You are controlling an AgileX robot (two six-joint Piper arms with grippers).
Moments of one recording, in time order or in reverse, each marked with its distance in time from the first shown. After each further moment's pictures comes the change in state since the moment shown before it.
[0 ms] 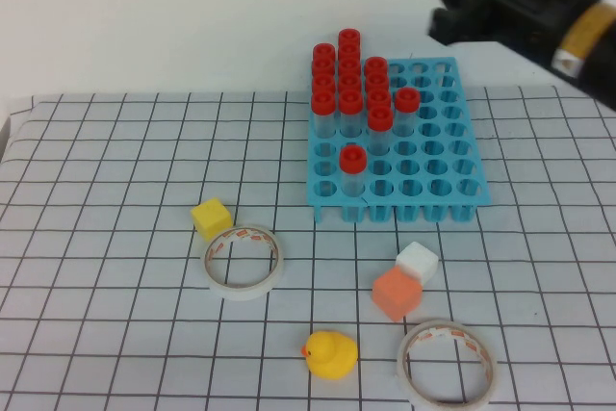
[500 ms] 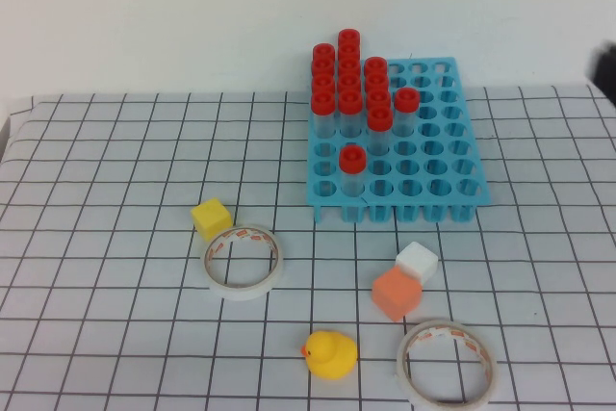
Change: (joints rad) right arm 0.000 -0.723 0.565 -0.073 0.206 -0.128; left arm 0.000 0.000 0.000 0.000 0.000 0.000
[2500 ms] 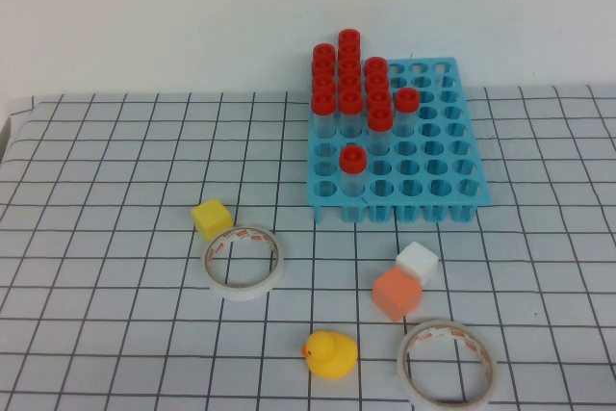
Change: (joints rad) right arm -0.437 -0.972 0.663 0.642 0.801 -0.519; left arm 0.000 0.000 0.000 0.000 -0.023 0.000
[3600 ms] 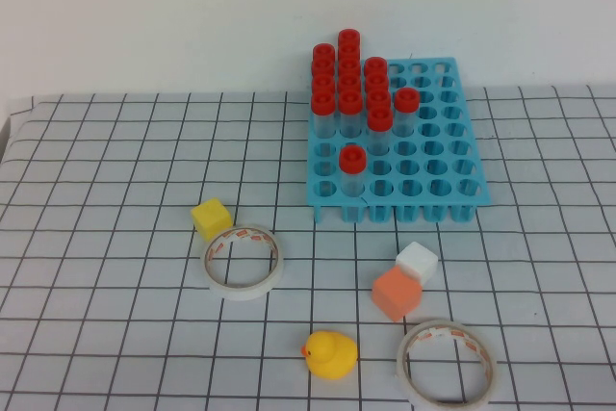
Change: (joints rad) right arm 0.088 0.000 -0.005 0.000 0.023 0.129; left arm 0.000 0.000 0.000 0.000 -0.002 -0.001
